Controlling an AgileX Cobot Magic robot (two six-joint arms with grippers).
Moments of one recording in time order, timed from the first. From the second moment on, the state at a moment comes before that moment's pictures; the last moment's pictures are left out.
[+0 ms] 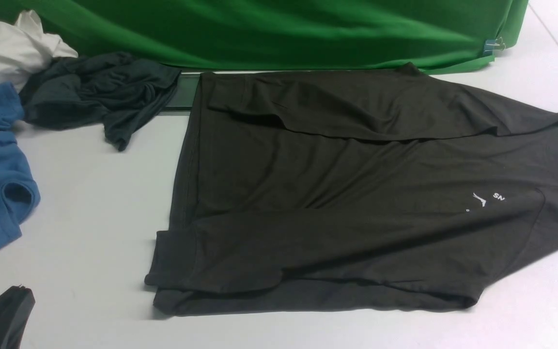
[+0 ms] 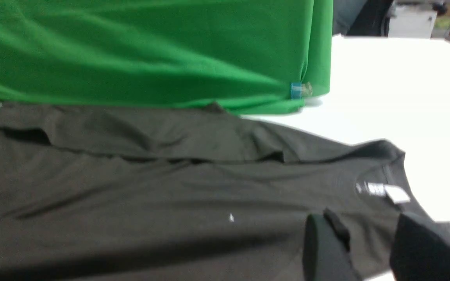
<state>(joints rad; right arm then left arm) 0.03 0.00 0.01 -0.08 0.16 0.07 -0.08 0.00 0.01 -0.02 0.25 0.15</state>
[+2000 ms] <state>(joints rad) 0.08 0.83 -0.88 0.03 0.67 0.09 -0.08 1.54 -1.01 -0.10 0.83 0.12</state>
